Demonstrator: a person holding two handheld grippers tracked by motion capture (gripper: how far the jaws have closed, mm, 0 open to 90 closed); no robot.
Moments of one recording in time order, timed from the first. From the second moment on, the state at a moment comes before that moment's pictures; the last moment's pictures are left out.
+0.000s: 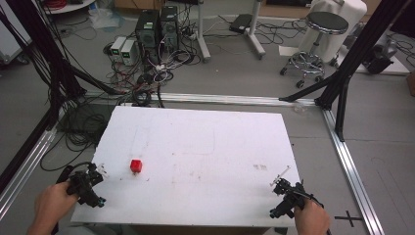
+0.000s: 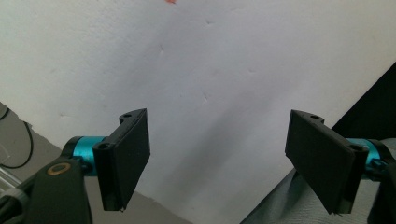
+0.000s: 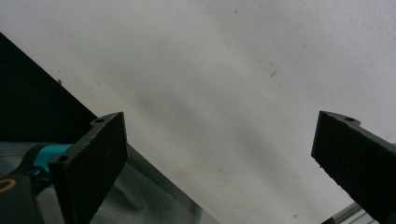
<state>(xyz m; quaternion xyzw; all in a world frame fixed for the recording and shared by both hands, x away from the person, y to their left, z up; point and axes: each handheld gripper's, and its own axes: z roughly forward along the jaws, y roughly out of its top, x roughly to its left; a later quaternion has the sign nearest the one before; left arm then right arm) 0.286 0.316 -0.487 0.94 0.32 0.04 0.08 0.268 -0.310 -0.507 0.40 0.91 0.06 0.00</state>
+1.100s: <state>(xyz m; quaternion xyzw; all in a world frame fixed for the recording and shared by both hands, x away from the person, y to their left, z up) 0.342 0.321 -0.467 0.97 0.21 0.02 0.08 0.268 -0.310 -0.506 0.40 0.91 0.07 0.00</state>
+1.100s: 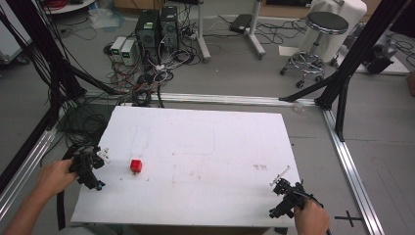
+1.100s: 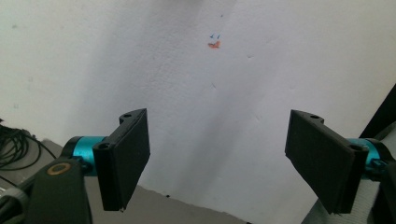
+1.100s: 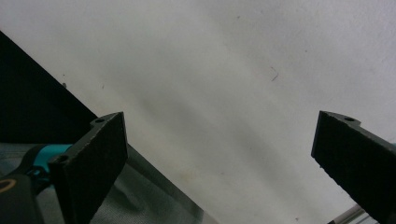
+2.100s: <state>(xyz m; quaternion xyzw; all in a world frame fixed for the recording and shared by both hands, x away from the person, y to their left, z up) 0.395 0.285 -0.463 0.99 0.11 0.01 0.06 0.268 -0.308 -0.508 0.40 0.91 0.07 0.00</state>
